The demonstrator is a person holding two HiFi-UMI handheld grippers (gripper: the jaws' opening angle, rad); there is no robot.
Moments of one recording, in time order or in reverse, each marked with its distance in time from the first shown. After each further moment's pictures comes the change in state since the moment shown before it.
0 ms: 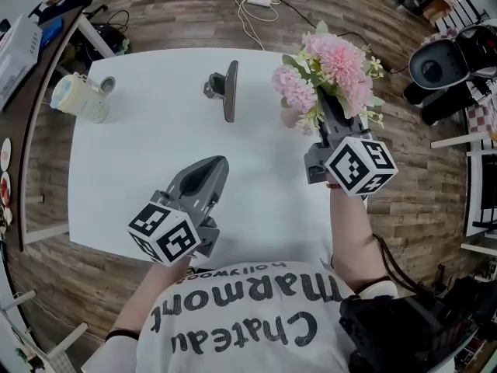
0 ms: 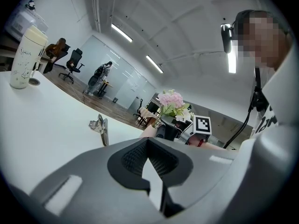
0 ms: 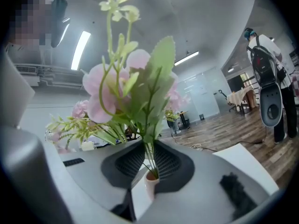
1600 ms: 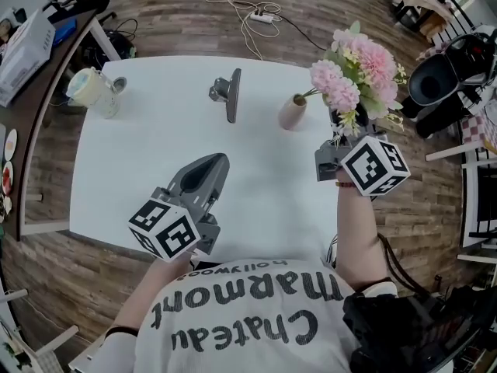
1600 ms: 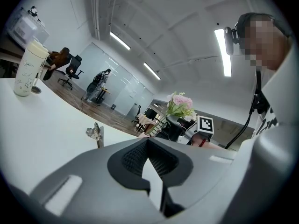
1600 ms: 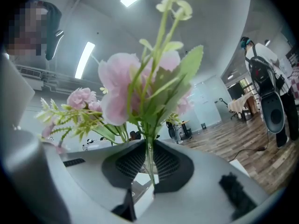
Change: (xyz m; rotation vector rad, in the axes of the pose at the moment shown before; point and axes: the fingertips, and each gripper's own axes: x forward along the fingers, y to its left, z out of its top) left arm -0.024 -0.028 0.016 0.024 -0.090 -0.017; right arm -0.036 0.014 0.065 -0.009 -0.130 0.018
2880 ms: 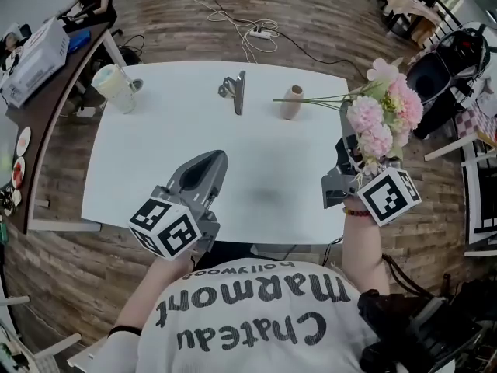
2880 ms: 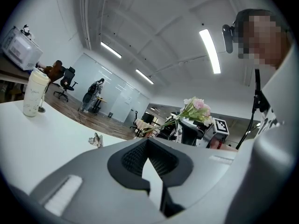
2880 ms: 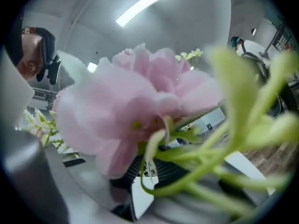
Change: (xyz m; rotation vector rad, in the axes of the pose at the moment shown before) left arm -0.068 -0.049 0.012 0.113 -0.063 -0.025; right arm -0.117 0.080 0.047 0.124 -0.117 0.055
